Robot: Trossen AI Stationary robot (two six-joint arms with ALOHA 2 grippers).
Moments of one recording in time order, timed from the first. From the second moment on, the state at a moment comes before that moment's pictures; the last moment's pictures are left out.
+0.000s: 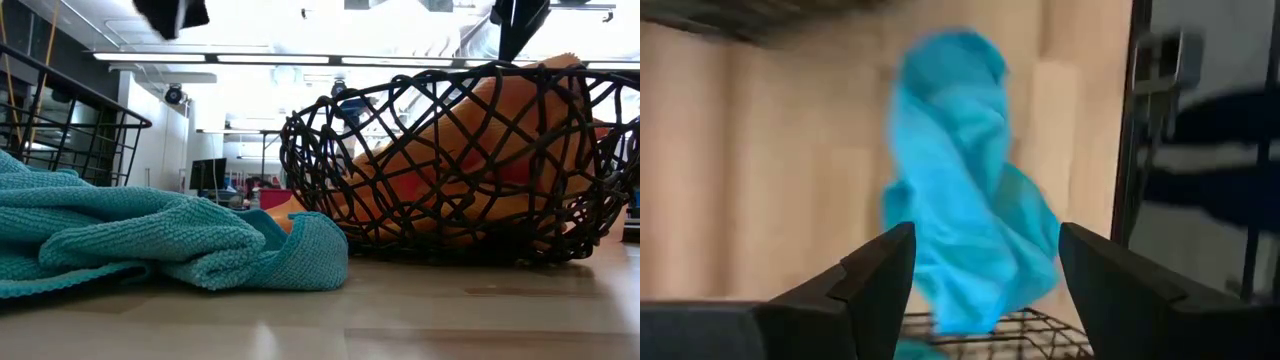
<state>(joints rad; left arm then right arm) -0.40 1.63 1.42 -0.97 0.09 -0.52 0.31 1.40 1.40 -1.28 0.15 0.62</state>
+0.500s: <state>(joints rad) -0.41 1.98 1.42 -0.87 0.08 -0.58 0.31 1.40 1.40 -1.29 0.16 0.55</state>
